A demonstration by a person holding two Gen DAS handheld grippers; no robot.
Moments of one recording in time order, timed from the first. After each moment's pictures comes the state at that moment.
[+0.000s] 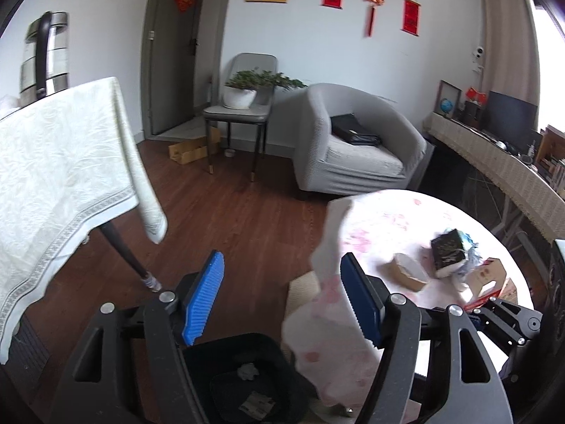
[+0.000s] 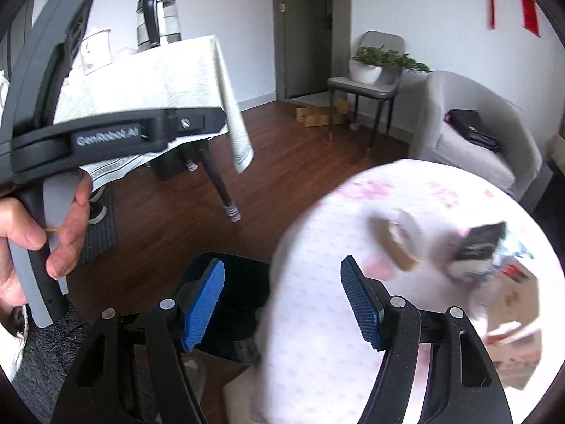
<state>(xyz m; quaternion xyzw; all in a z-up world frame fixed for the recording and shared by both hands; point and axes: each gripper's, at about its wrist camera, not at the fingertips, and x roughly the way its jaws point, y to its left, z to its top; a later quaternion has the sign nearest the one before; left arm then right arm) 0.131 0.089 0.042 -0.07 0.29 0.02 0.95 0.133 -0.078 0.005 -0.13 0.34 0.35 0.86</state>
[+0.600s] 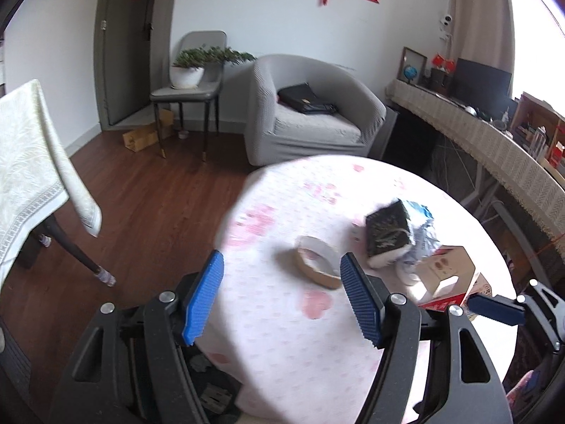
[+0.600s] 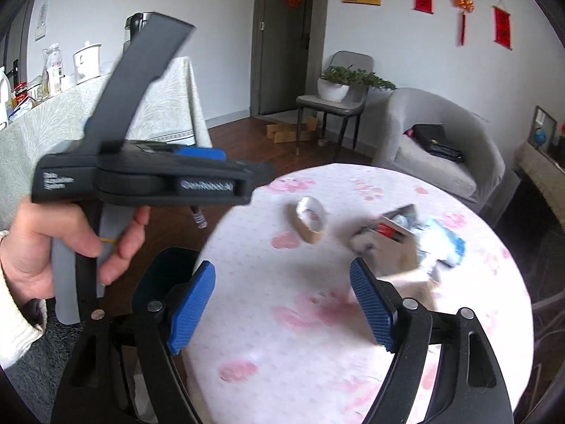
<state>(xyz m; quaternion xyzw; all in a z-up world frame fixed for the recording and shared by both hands) 0.178 -0.020 0.012 -0.05 0.34 -0.05 0.94 0.111 -0.178 0.020 -0.14 0.29 0.30 0.90</state>
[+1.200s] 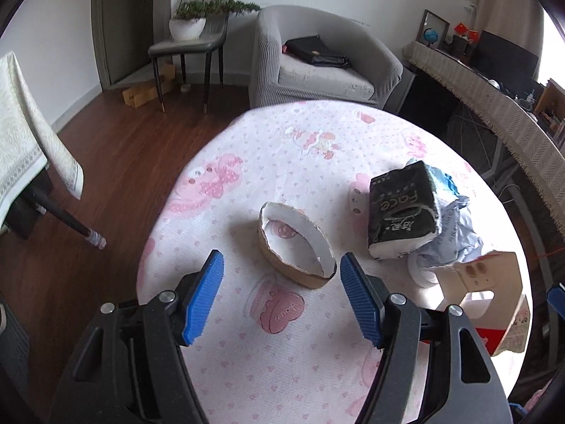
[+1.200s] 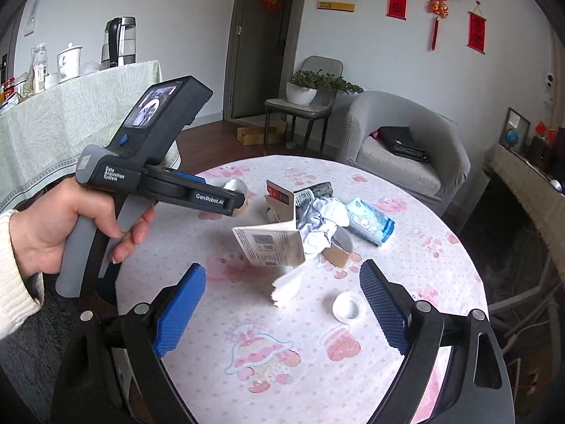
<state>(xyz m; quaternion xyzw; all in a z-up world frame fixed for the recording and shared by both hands) 0.234 -0.055 -0.037 -0.07 0.44 -0.02 0.90 0.120 -0.252 0.013 -0.16 0.28 0.26 0.91</state>
